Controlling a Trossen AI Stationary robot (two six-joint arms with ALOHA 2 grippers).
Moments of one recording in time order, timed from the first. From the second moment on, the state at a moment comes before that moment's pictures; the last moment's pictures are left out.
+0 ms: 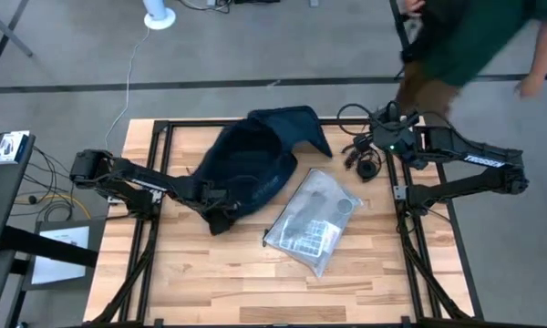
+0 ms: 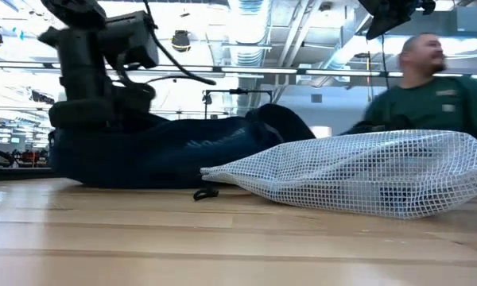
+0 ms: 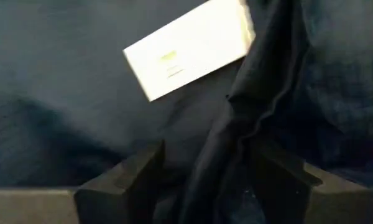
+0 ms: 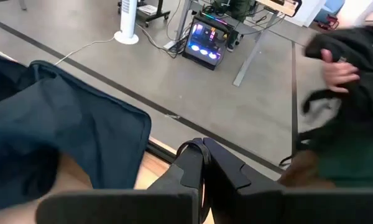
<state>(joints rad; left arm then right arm) -0.04 1.41 0.69 -0.62 -0.18 -0.40 -0.15 0.97 1.18 -0.98 0.97 0.39</state>
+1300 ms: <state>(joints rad) -0.13 0.75 0.66 -0.94 -0.26 -0.59 -0.28 0.96 1.11 -0.99 0.97 0.45</state>
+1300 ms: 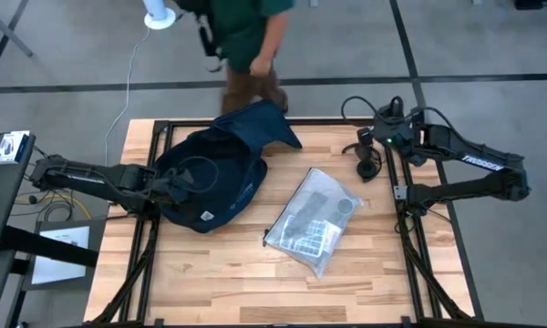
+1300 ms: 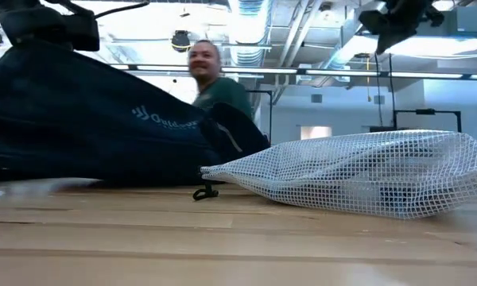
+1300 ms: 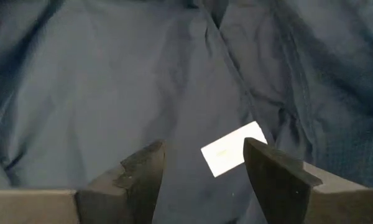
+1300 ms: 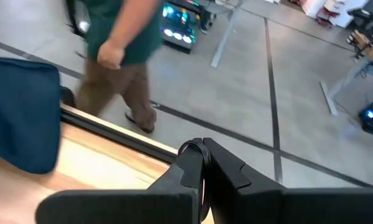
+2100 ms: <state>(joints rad) -0.13 0.76 0.66 -0.91 -0.26 -0.63 -0.38 0.96 0.94 -0.93 0.91 0.46</state>
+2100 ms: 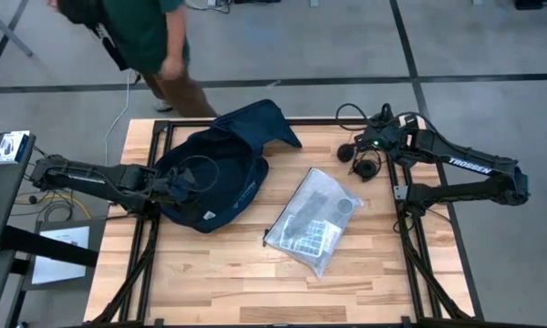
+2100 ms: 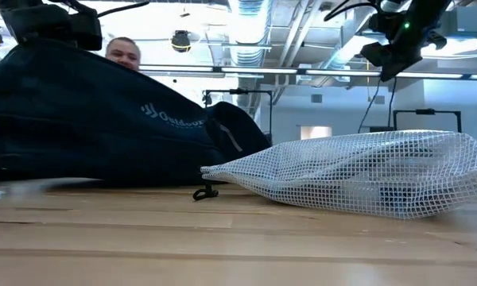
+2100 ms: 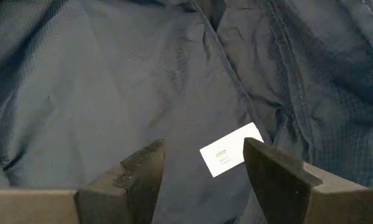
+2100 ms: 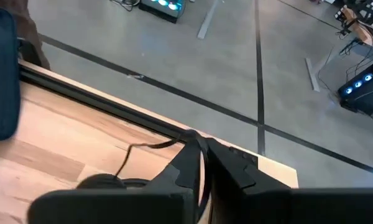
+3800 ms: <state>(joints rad) -0.16 0.76 0.82 -0.61 -0.34 -0.55 -0.21 1.02 0.94 -0.58 0.36 0.25</state>
